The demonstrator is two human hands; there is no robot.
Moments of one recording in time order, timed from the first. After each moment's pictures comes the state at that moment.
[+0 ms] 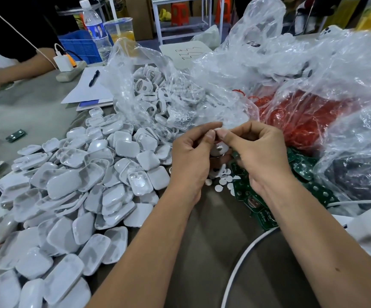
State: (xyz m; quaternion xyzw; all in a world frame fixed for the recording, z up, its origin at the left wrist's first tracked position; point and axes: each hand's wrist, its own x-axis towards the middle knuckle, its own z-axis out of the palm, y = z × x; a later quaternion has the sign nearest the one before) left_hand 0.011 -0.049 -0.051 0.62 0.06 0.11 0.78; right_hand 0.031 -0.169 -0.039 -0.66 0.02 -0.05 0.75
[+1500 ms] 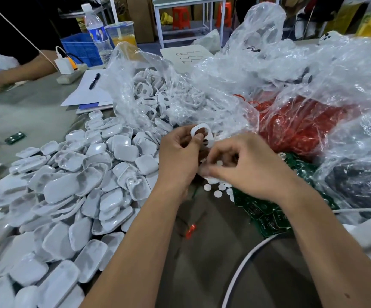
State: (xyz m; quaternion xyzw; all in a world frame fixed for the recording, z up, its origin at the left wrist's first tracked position) left_hand 0.025 -0.031 -0.047 0.65 0.09 0.15 0.74; right_hand 0.021 -0.182 -0.014 -0.88 -0.25 0.02 0.41
